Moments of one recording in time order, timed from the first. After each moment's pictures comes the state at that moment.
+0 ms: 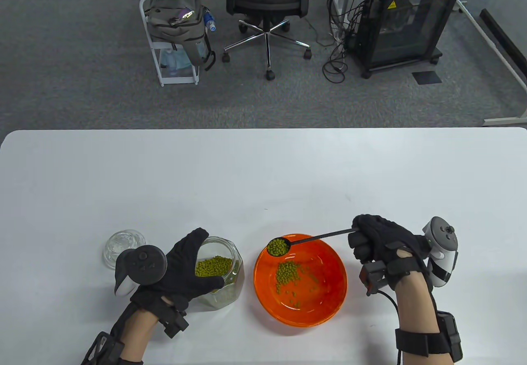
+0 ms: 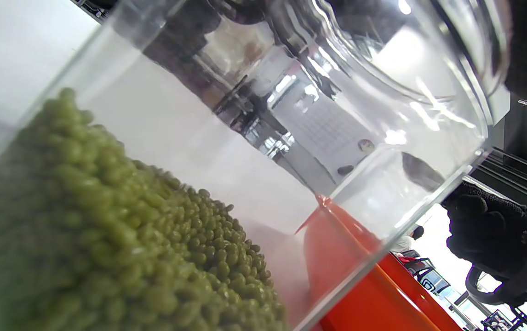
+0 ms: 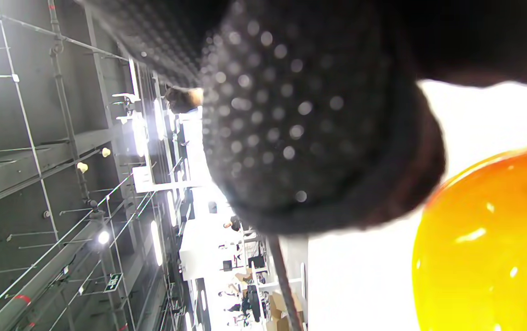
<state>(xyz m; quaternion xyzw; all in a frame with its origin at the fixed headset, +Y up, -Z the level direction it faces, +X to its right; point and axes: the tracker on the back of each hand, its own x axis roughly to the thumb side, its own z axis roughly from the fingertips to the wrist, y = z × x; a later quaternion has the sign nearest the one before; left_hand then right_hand) -0.234 -0.711 -0.288 -0.04 -0.27 0.38 0.88 0.269 -0.700 -0.320 -0.12 0.08 0.66 0.73</state>
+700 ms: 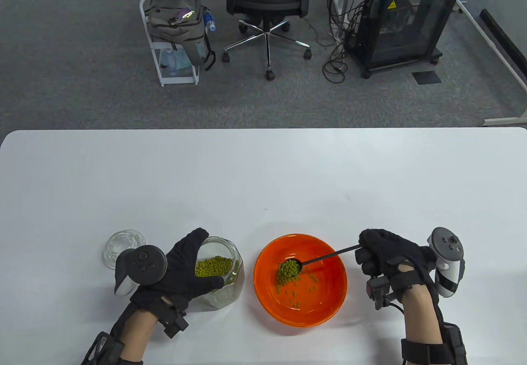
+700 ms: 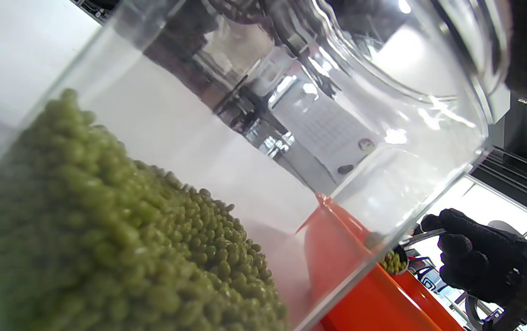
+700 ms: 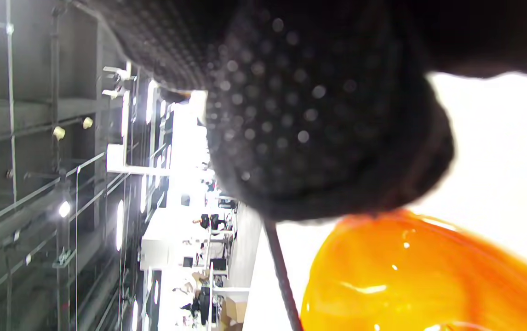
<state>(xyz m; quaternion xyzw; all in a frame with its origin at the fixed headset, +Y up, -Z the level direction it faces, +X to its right) -0.235 -0.711 -0.288 -0.04 -0.27 0.38 0.88 0.276 -0.718 -0.310 -0.10 0.07 0.75 0.65</state>
